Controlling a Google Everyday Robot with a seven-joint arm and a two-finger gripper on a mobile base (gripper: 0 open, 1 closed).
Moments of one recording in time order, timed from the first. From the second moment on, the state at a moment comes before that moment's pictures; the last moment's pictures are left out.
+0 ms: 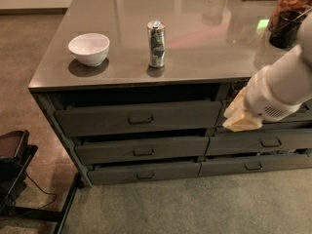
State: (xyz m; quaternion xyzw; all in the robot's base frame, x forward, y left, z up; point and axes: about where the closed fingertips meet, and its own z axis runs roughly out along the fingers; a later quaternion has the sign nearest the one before) arm 0.456 -0.194 0.856 -0.59 0.78 0.02 0.20
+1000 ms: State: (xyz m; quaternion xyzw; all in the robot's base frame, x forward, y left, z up) arm 0.478 -0.179 0.756 -0.58 0.79 0.06 0.20
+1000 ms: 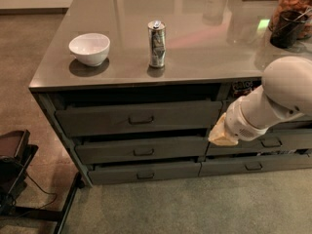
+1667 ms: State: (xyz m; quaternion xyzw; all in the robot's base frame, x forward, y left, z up) arm 0.481 -0.173 0.658 -0.57 0.79 0.08 0.21
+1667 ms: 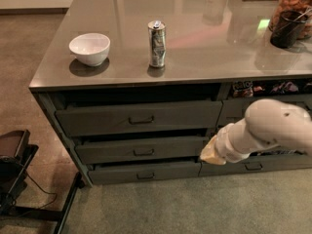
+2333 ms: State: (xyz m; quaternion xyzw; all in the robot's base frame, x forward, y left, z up) arm 0.516 -0.150 0.526 -0.54 0.79 0.11 0.28
